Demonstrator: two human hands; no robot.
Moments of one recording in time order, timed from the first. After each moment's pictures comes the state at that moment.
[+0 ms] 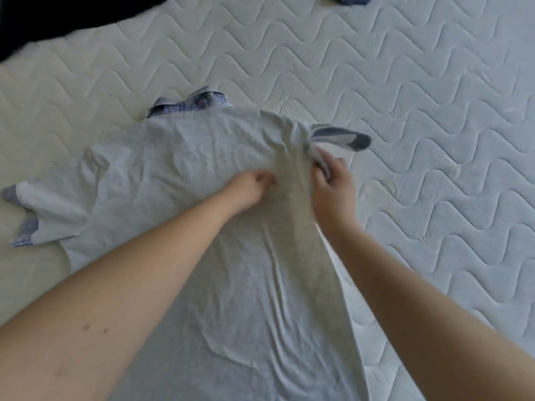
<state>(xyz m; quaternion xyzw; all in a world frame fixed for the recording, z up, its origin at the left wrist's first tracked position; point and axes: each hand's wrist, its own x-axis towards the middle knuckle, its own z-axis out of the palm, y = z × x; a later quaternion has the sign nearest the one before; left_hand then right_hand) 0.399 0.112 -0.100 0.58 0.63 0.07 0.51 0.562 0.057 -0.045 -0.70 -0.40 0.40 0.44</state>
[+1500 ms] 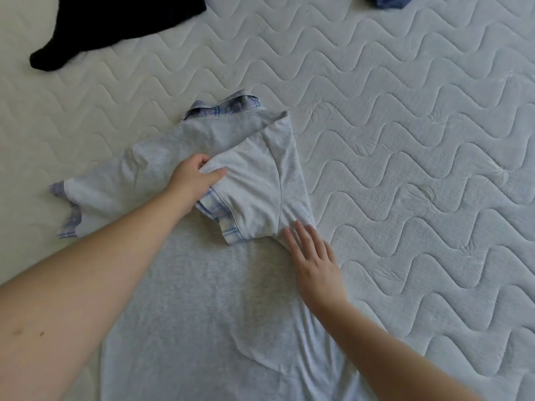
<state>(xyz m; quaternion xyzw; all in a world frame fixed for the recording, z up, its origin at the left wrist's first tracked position) 0.252 0.115 -0.076 0.47 0.75 0.20 0.41 0.504 -0.065 -0.107 -0.62 -0.76 0.21 0.02</state>
